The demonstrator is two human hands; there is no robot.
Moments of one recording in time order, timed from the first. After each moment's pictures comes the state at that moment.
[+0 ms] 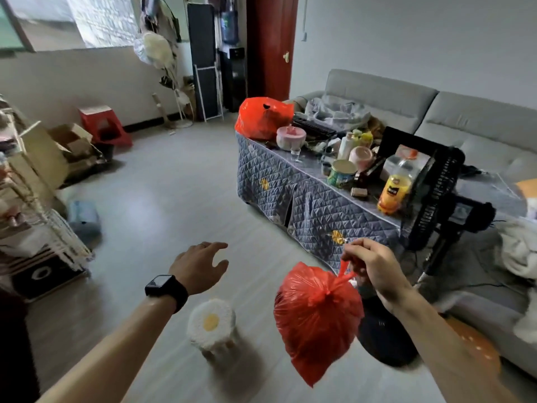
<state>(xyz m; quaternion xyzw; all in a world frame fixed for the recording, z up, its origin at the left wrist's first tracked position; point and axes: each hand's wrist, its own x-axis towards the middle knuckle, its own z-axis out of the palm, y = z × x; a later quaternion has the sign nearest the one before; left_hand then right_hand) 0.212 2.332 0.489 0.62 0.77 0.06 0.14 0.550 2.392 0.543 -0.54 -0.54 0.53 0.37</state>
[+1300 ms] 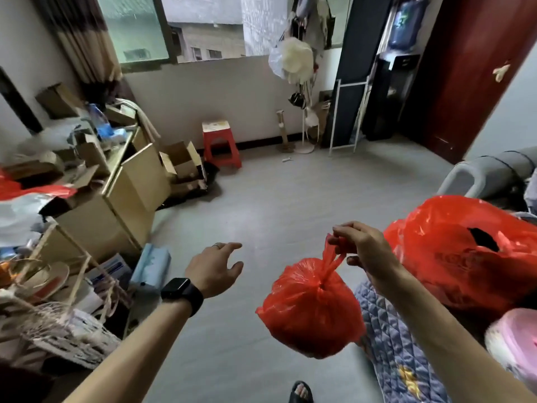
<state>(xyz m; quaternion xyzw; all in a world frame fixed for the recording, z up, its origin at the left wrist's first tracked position) -0.397 3.091 0.461 0.40 0.90 0.11 0.10 -0.173 3.300 0.529 -0.36 -0.66 0.63 0.20</state>
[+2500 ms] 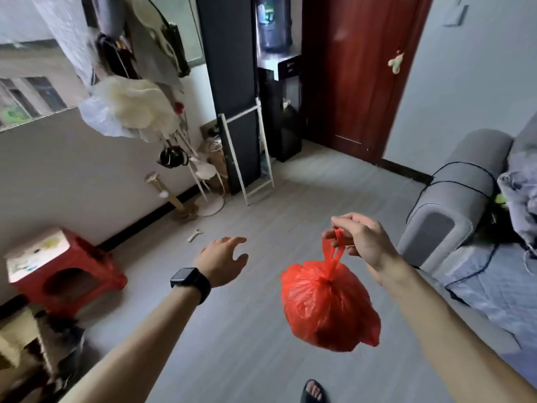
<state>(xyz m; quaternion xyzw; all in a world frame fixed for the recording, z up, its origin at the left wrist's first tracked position) -0.922 4.073 0.462 0.63 0.76 0.04 0.14 -0.637 4.133 0.526 -0.54 -0.52 0.57 0.35</state>
